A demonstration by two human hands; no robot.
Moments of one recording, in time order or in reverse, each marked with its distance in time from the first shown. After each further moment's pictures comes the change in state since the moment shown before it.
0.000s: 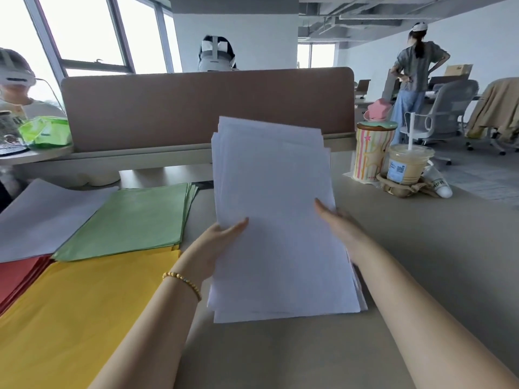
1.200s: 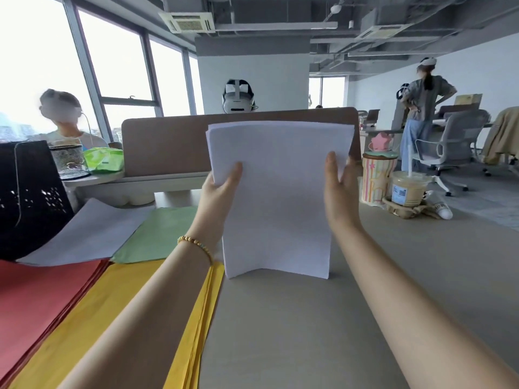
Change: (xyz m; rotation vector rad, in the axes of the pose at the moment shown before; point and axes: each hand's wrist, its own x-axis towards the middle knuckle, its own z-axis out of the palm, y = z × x) left_hand -0.075 0.101 0.000 -0.074 0.235 0.632; right_hand -0.070 -0.102 0.050 0.103 0.337 -0.642
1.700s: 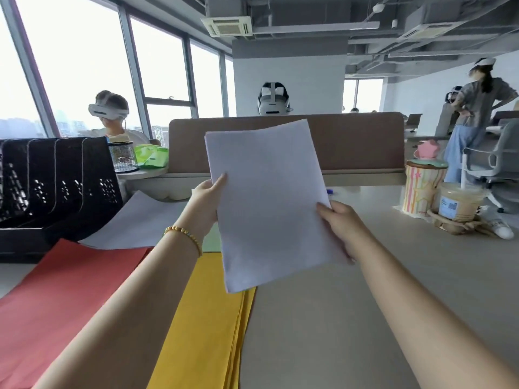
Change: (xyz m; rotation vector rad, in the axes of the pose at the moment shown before) left_hand 0.021 0.011 -0.092 0.072 0.071 -0.256; right_hand -0.015 0.038 0.039 -0.099 -0.468 0.411
